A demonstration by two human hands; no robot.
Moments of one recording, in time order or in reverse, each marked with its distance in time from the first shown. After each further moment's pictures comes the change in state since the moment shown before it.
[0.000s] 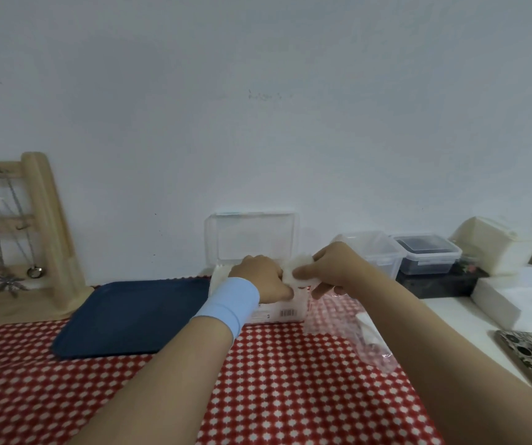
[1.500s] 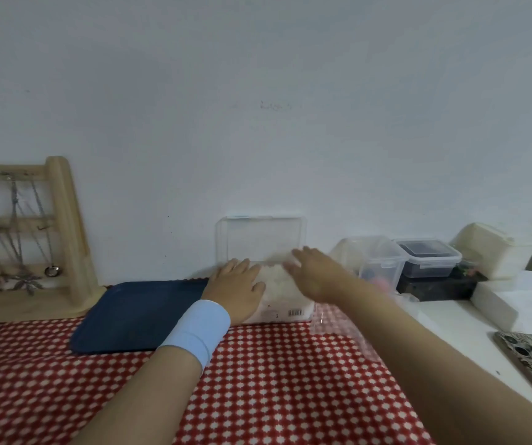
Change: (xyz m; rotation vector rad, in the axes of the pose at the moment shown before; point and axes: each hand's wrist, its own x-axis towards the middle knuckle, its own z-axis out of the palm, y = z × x) left_hand -0.024 -0.064 0.011 0.147 0.120 0.072; right_hand -0.004 -0.015 0.032 -0.689 0.033 -0.337
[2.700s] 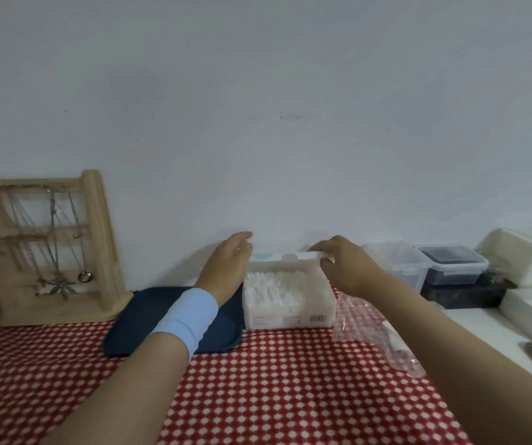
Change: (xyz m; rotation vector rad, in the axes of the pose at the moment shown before) left_hand -0.019 -0.025 -0.050 -0.870 0.345 -0.061; right_hand 0.014 0.022 -0.006 0.343 0.246 -0.046
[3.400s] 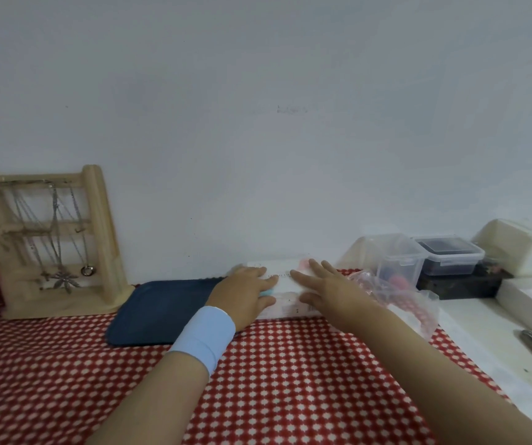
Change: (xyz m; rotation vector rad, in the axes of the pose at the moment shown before) left_hand -0.021 -0.026 0.029 0.924 -0.348 0.192; right_hand -0.043 0.002 0.044 -0.320 -0.267 -0.083
